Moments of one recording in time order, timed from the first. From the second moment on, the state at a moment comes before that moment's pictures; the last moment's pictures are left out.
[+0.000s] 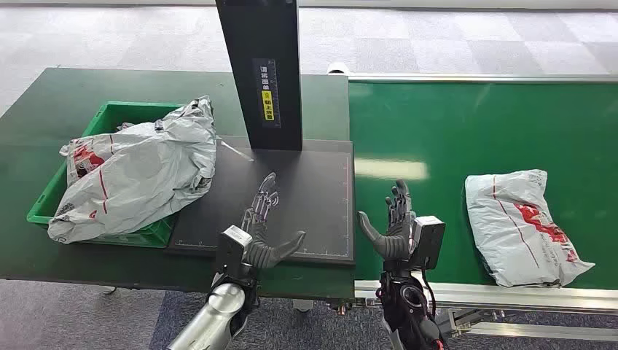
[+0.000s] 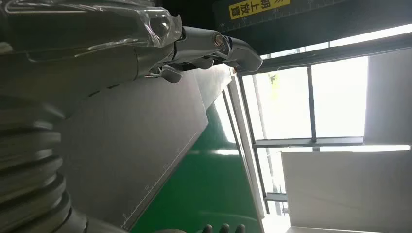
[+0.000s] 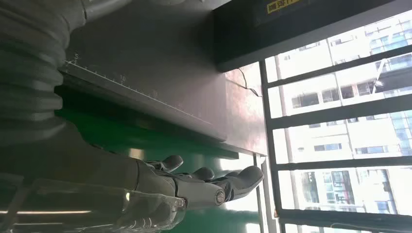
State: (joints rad) left arm -0.34 -0.22 -0.42 -0.92 -0.01 0.18 -0.70; right arm -0.29 0.12 0.31 -0.92 -0.20 -0.05 -0.53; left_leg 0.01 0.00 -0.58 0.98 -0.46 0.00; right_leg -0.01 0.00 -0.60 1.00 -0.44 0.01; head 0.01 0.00
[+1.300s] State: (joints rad) left arm -0.24 -0.17 -0.33 -1.05 -0.01 0.15 -0.70; right arm -0.45 -0.37 -0.06 -0.71 0.97 -0.15 0.03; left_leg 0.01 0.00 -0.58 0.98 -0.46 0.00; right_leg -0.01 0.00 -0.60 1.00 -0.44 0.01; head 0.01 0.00
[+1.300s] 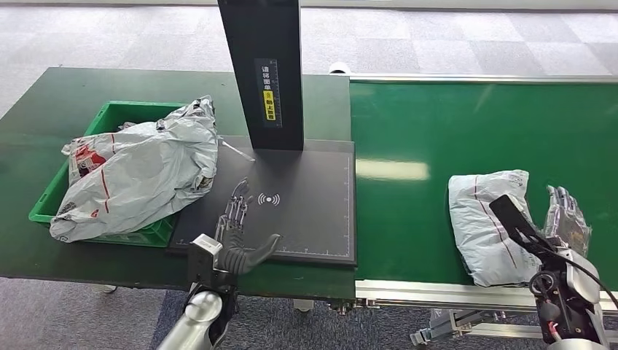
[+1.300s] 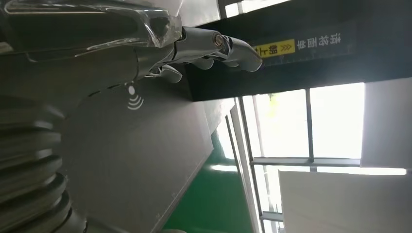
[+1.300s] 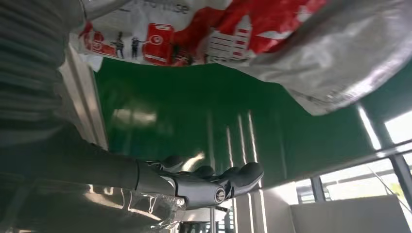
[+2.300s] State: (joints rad) left arm -0.24 -0.16 -0.29 -1.05 -0.03 0.16 -0.70; right arm -0.59 -0.39 0.01 -0.42 0.90 0.25 -0.25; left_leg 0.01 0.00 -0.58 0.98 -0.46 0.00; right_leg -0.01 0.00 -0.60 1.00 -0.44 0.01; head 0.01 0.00
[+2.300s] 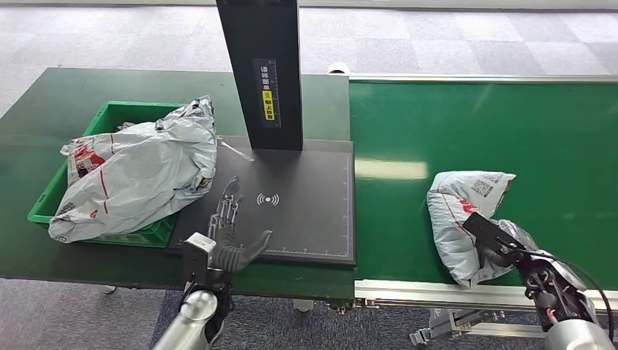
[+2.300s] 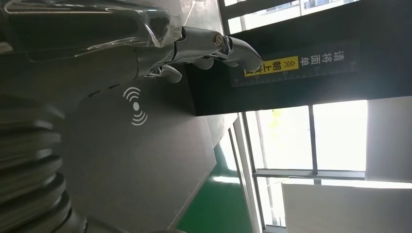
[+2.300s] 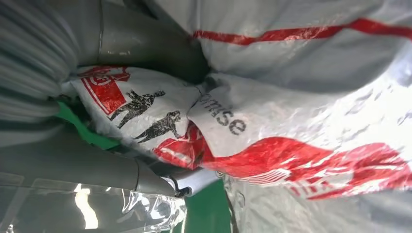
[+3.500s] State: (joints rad) left arm -0.15 -0.16 -0.23 -1.32 0.02 0.24 -0.70; right arm -0.30 -0.20 -0.17 -1.17 0.43 -0.38 -0.70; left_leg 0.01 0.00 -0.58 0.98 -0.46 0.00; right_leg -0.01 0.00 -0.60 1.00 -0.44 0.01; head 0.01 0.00
